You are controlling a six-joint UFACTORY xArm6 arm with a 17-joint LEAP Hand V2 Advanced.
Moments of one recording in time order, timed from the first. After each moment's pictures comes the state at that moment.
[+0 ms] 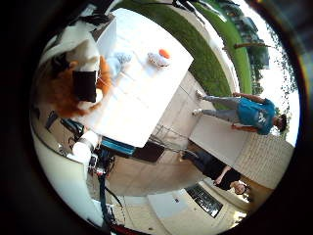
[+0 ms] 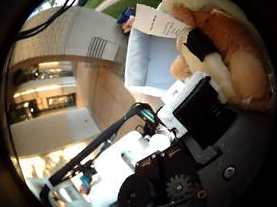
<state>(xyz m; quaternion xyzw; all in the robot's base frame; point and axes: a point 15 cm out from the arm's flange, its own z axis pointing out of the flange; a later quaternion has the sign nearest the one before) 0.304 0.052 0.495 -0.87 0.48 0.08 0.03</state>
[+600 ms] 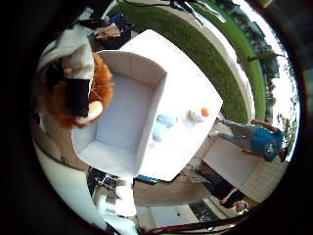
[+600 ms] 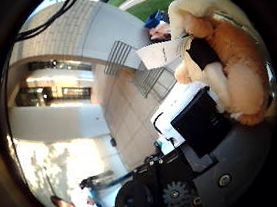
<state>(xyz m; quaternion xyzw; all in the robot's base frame) 0.416 0.234 0.380 -0.88 0.46 0.15 0.05</state>
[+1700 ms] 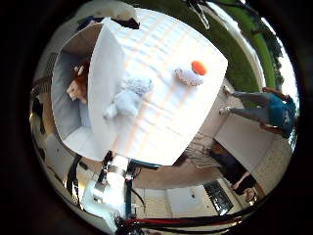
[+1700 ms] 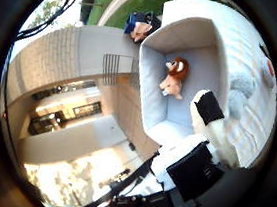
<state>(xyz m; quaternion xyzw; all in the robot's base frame) 0.475 0.005 0.366 -0.79 0.60 0.14 0.06</state>
